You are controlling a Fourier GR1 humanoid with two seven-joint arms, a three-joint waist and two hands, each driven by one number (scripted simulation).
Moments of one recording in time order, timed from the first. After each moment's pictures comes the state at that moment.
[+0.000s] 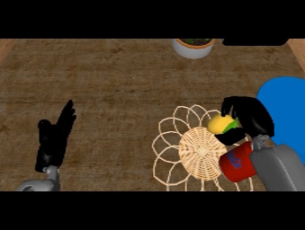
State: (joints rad) left arm -0.04 0.11 -0.01 -1.45 -0.08 0.15 0.21; right arm -0.30 -0.25 0.15 -1.34 0.92 0.08 0.21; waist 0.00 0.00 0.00
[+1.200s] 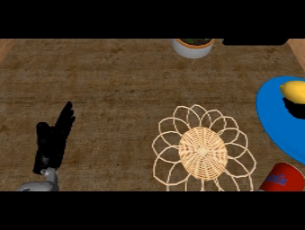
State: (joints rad) left arm -0.02 0.10 0.00 -1.46 -0.09 0.12 0.20; right arm -0.27 -0.39 -0.26 -1.55 0.87 -0.10 0.30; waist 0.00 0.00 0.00
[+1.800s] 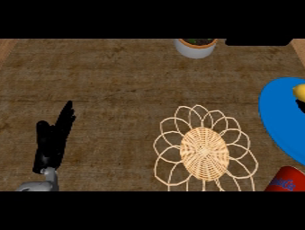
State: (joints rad) left arm -0.02 0.10 0.00 -1.48 -0.10 0.12 0.22; right arm -0.42 -0.51 -0.35 -1.02 0.83 -0.13 0.11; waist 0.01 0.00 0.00
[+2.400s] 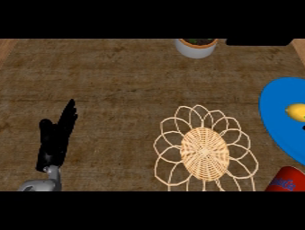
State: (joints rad) left arm -0.04 0.09 0.00 -1.47 -0.11 0.12 0.22; right arm -0.51 -0.63 -0.37 -0.59 0.78 0.06 -0.13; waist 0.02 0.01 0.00
